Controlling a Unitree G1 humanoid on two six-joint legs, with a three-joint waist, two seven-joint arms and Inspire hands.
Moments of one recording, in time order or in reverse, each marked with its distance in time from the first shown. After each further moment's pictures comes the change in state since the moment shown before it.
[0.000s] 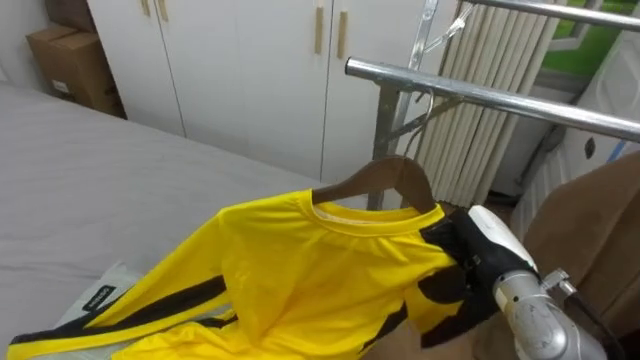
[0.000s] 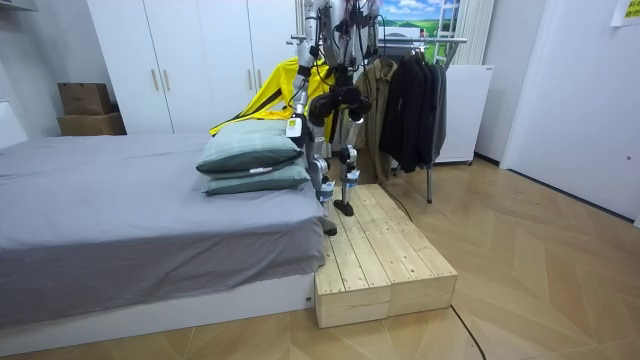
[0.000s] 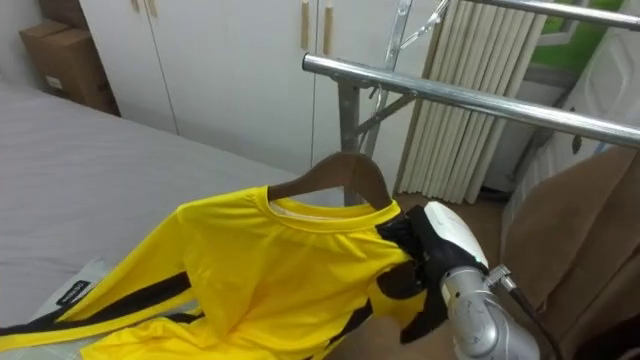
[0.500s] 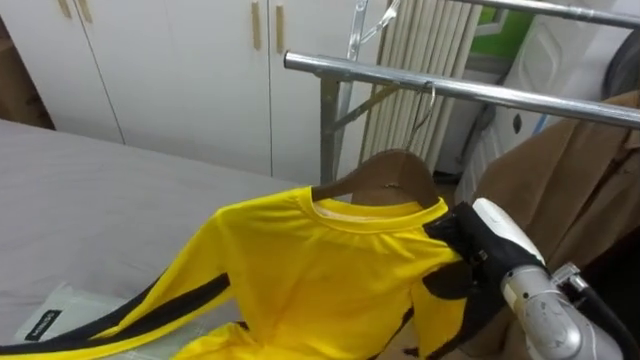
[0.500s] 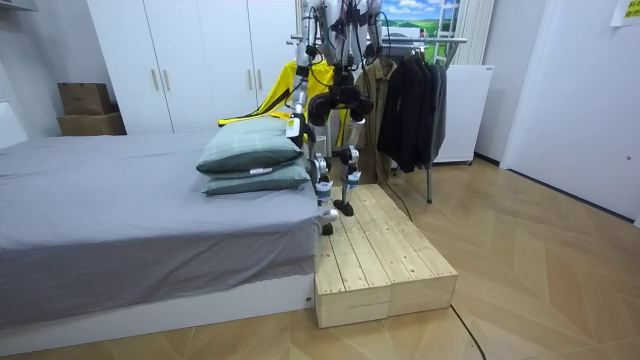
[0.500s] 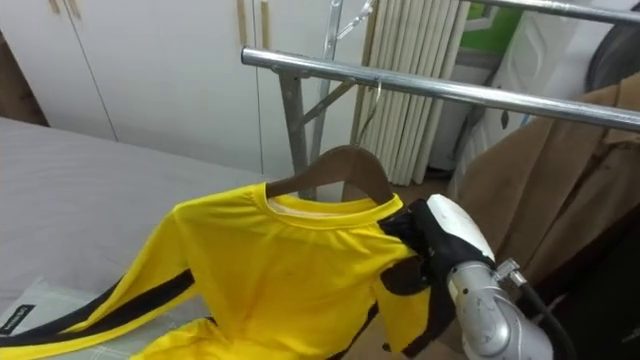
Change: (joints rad) left arm 0.057 -0.024 -0.001 0.007 -0.001 0.001 -0.031; right arm 0.034 -0.025 -0.020 -0.107 -0.011 -0.002 0.012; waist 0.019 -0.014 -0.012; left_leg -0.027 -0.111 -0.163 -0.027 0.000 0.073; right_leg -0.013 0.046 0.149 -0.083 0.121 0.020
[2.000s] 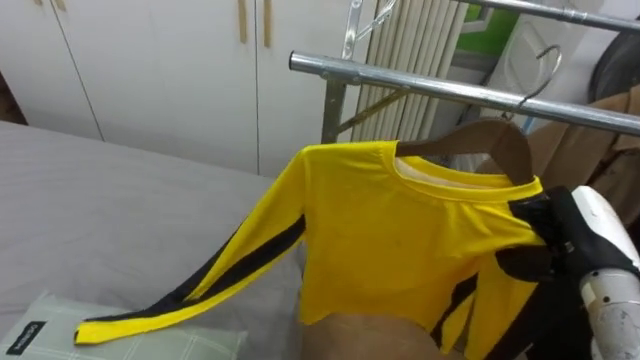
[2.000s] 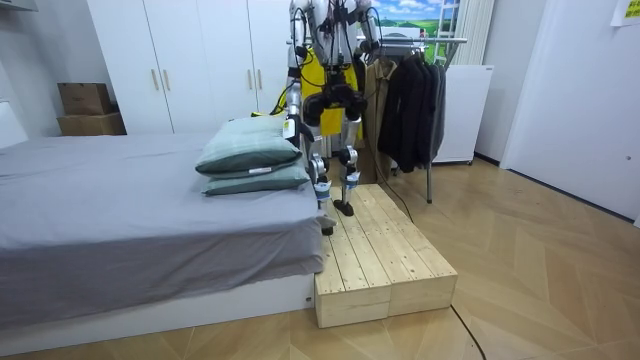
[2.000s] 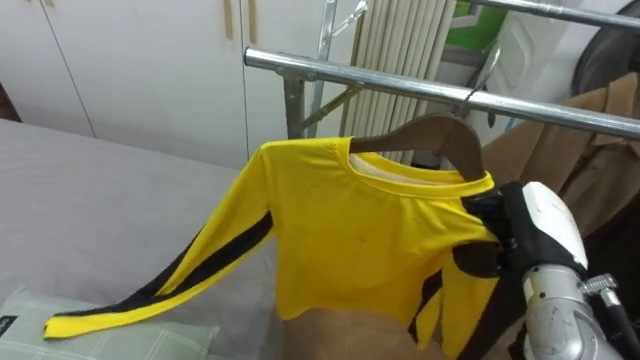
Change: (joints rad) left arm 0.032 0.001 0.005 -0.004 0.041 0.022 -0.039; right arm 0.053 -0.063 -0.196 -0.007 0.073 0.001 -0.176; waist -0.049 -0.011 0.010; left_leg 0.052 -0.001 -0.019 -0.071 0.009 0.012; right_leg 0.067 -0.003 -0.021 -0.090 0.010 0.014
